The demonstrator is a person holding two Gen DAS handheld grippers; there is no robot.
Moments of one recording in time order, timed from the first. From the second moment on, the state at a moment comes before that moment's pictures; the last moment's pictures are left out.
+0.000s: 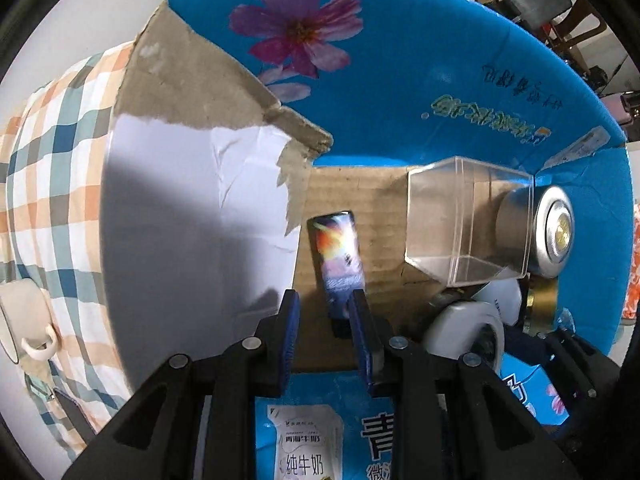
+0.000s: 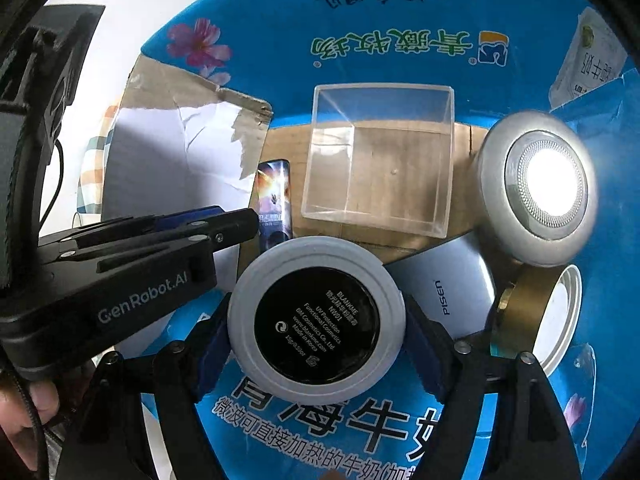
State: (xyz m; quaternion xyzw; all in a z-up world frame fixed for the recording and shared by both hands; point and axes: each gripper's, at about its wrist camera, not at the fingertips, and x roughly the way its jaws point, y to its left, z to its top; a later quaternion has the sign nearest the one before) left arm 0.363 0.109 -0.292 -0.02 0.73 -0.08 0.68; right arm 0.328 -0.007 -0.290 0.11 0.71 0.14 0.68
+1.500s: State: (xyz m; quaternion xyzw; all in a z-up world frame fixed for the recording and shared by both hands) left arm 0.221 0.087 -0.068 -0.04 0.56 -0.06 0.83; right arm 0.191 -0.100 -0.049 0.01 0.57 0.03 0.82
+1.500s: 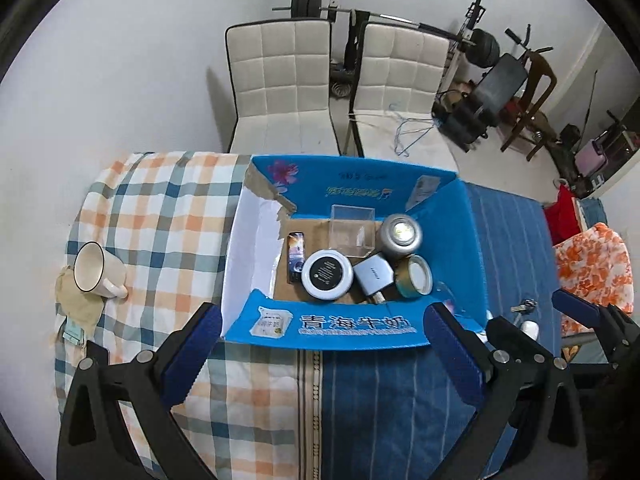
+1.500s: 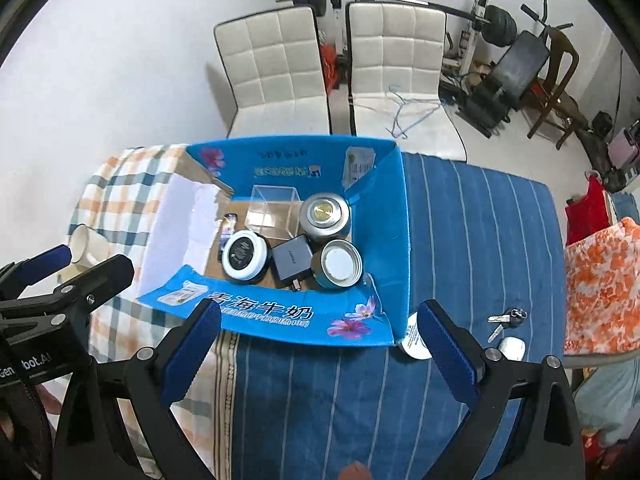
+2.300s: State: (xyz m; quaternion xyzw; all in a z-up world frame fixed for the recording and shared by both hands) left arm 0.187 -0.085 -0.126 0.01 0.57 -0.11 0.81; right arm 0.109 -0.327 -0.082 0.09 0.61 -0.13 0.78
